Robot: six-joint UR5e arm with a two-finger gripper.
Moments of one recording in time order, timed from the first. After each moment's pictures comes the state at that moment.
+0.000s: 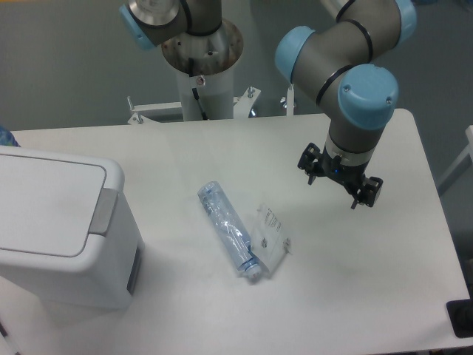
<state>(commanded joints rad) 2.62 -1.93 -1.47 -1.29 1.60 1.25</state>
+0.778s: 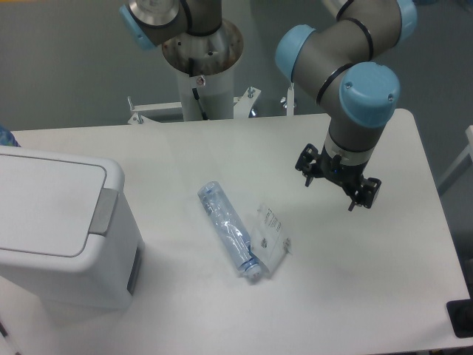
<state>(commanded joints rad) 2.62 -1.92 -1.51 -1.26 1.53 1.23</state>
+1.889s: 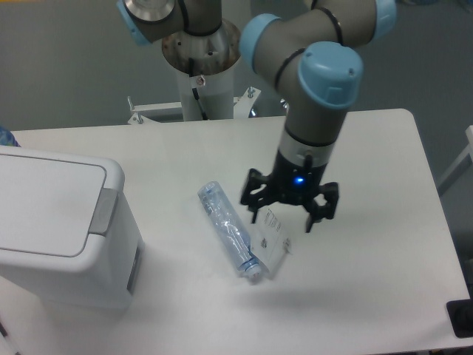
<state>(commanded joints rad) 2.45 -1.87 -1.38 -1.21 1.23 0.50</state>
